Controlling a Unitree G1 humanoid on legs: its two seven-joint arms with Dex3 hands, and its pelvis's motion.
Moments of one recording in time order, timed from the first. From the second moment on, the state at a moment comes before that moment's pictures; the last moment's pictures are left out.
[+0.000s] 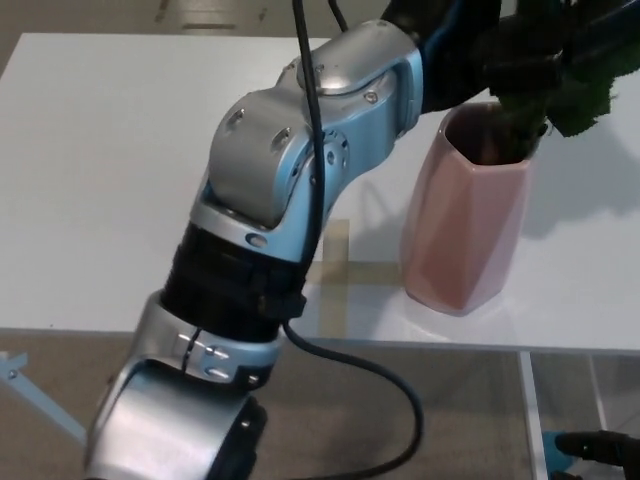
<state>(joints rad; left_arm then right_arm) -1.06 -0.03 -0.14 0.15 -0.39 0.76 -0.18 -0.37 -0.32 -0.05 1.26 -0.07 -0.08 0.05</state>
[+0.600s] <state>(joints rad) -1.04 0.06 -0.18 0.14 -0.38 0.75 -0.37 -0.37 -0.32 -0.05 1.26 -0.07 -0.08 0.07</state>
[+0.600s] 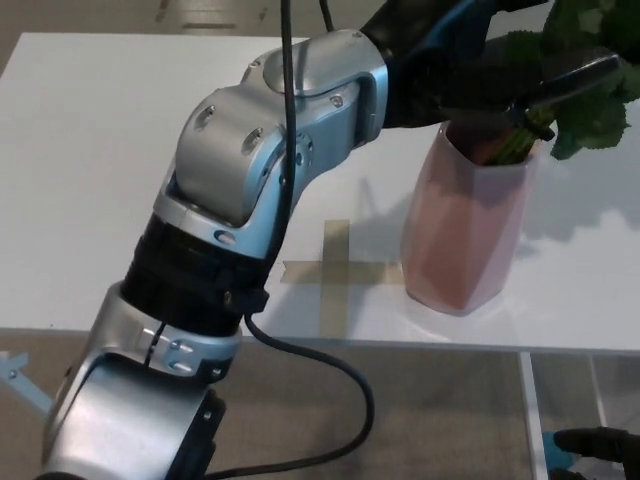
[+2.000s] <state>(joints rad) -0.45 0.46 0.39 -0.53 -0.55 0.76 -0.61 -0.35 -0.32 -0.06 1.27 -0.07 -0.08 0.04</state>
